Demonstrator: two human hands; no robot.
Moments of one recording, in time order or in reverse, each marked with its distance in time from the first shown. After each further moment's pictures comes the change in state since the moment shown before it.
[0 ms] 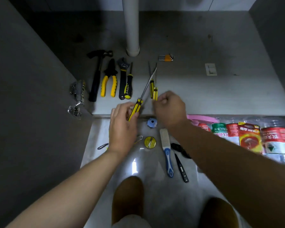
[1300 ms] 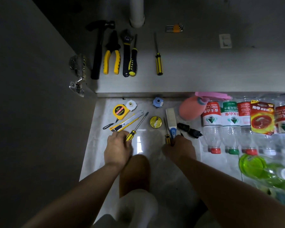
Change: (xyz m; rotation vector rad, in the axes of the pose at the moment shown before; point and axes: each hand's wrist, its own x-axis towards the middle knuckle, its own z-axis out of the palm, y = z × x) left_hand -0.116 -0.085 -0.016 0.375 -0.407 -0.392; right_hand -0.101 0.156 0.027 -0.479 -0.298 0.402
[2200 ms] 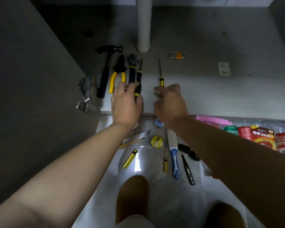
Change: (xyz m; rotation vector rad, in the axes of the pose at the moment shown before) left_hand 0.127 0.124 -0.085 0.010 0.437 0.305; right_hand 0.030 -0.158 -0.112 0.059 0.264 -0.628
